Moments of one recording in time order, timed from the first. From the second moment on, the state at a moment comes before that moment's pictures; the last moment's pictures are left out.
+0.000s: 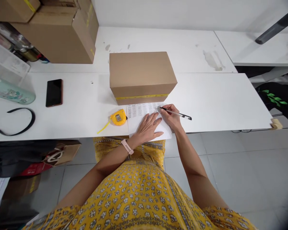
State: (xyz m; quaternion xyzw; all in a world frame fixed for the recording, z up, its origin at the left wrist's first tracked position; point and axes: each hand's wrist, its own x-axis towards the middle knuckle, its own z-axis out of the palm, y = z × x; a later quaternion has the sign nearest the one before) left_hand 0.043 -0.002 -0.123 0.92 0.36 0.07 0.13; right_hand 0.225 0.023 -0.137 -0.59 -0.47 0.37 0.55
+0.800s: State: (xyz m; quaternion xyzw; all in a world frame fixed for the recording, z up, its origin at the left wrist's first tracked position) left_hand 0.046 0.000 -0.124 0.92 0.36 0.11 0.10; right_hand 0.223 0.025 -0.135 -0.64 -0.55 0.28 0.46
